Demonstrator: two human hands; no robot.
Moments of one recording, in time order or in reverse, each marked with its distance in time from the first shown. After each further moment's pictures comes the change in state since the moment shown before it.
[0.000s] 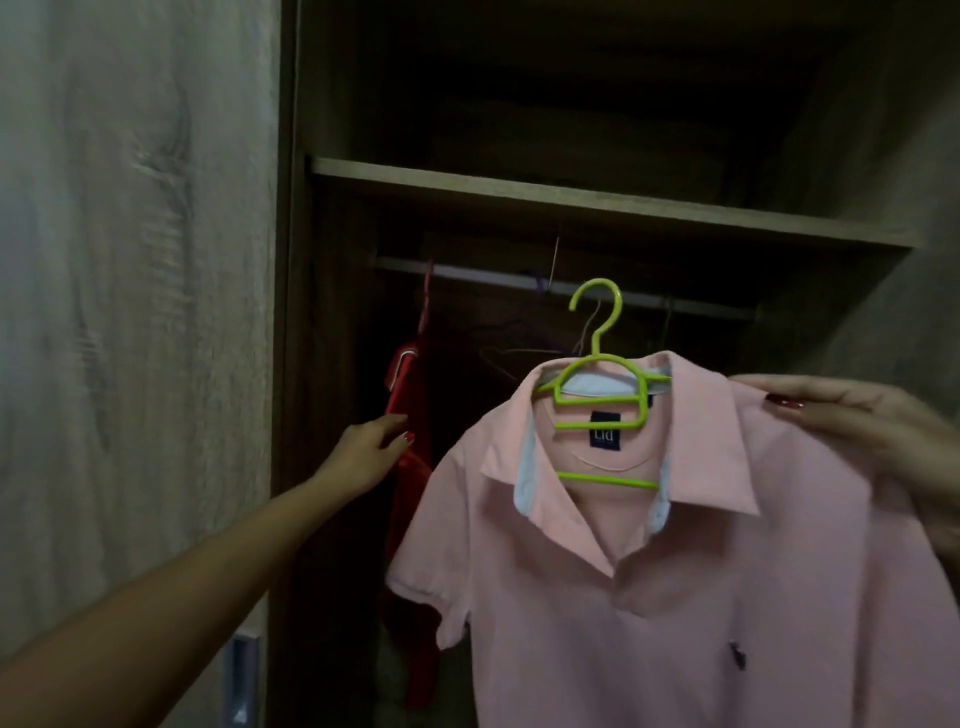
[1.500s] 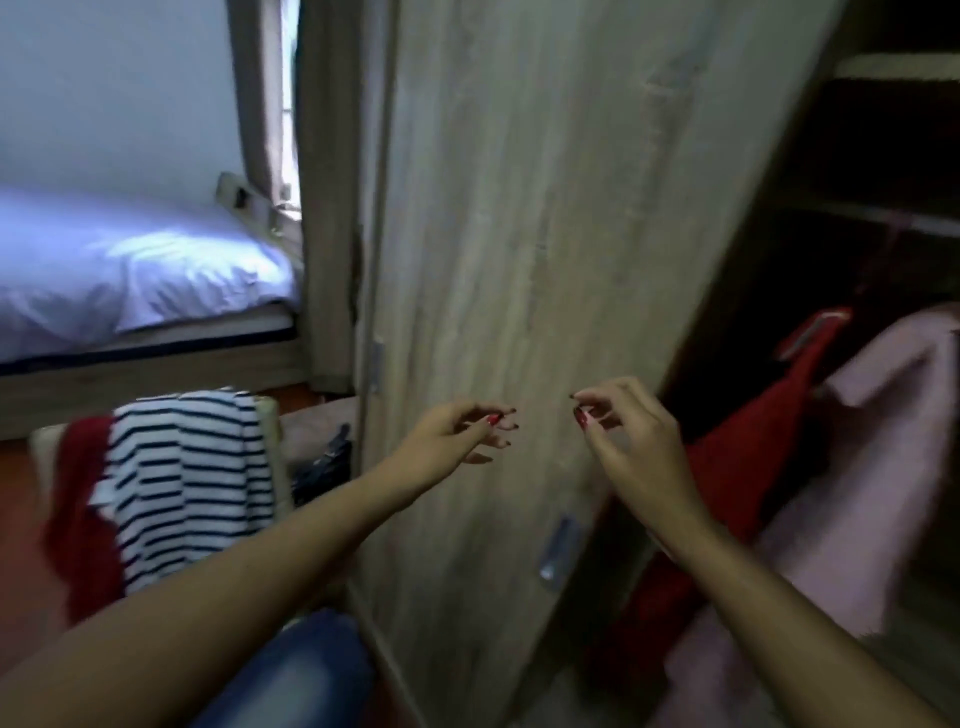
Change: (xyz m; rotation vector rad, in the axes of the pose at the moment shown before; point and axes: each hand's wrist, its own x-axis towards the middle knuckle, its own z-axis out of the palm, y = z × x) left_hand -0.222 -0.101 -0.141 -0.446 0.336 -0.369; right_hand 0.017 0.050 0.422 -0.146 -0.395 -0.818
